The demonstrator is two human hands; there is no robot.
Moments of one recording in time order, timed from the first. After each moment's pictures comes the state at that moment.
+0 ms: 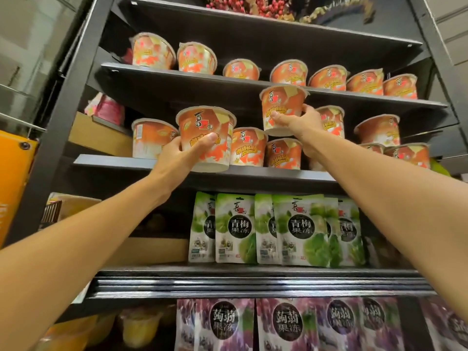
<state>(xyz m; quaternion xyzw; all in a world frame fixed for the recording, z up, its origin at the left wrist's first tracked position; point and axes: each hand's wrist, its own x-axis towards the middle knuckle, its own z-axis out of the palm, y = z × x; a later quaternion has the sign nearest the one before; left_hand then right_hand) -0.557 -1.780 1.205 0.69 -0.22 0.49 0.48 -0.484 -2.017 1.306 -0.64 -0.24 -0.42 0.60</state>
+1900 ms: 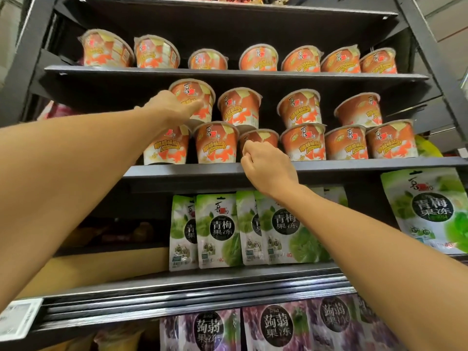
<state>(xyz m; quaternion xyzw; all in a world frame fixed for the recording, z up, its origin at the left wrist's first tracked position) -0.524 -1.826 1.335 0.79 0.08 0.56 0.24 -0.443 -2.013 1.216 -0.70 -0.29 -0.61 0.20</state>
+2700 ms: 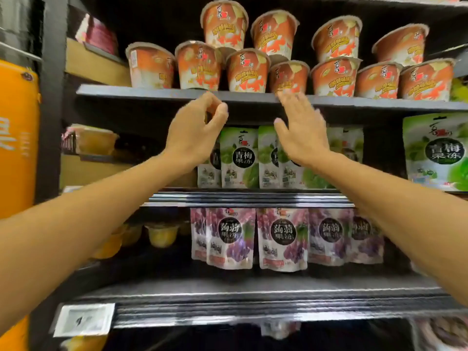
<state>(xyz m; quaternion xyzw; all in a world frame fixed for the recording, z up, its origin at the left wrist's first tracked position) -0.572 -1.817 1.132 0.73 -0.18 0.62 0.20 -0.488 -2.019 1.141 -0.78 -0.25 -0.53 0.21</state>
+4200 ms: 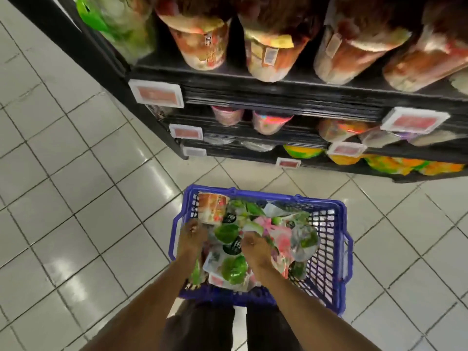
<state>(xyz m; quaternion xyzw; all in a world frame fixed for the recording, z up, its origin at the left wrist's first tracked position) -0.827 -1.785 -0.111 0.60 0.56 -0.15 0.55 -0.784 -1.942 -0.123 -0.79 0.16 0.45 0.39</state>
